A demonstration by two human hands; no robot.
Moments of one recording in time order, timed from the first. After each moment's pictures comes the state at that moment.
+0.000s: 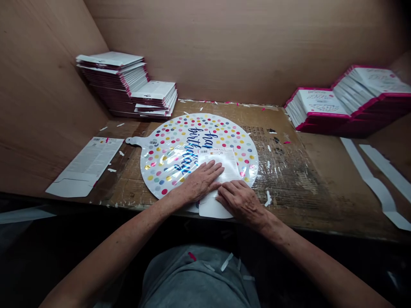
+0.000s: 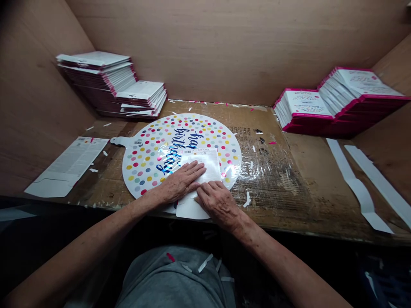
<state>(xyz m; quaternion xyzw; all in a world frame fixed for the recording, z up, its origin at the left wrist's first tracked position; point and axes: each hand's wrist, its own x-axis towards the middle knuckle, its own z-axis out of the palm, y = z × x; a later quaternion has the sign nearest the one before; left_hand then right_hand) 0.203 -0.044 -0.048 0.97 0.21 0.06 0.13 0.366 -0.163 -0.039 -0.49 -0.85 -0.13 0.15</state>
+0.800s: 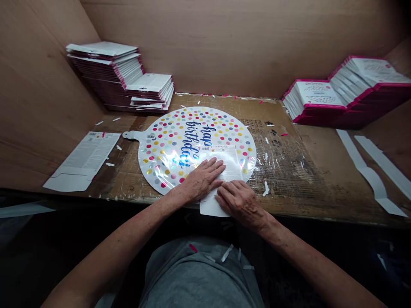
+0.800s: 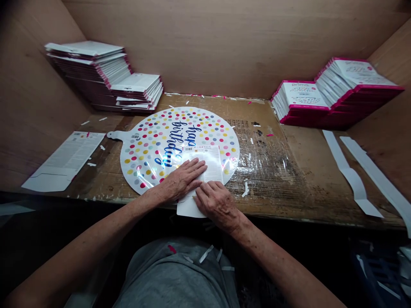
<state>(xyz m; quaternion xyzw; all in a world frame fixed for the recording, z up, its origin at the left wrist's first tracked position) 0.203 -0.066 -0.047 0.97 0.19 0.09 0.14 0.354 -0.187 -0.038 -0.51 -0.83 -0.14 0.18</state>
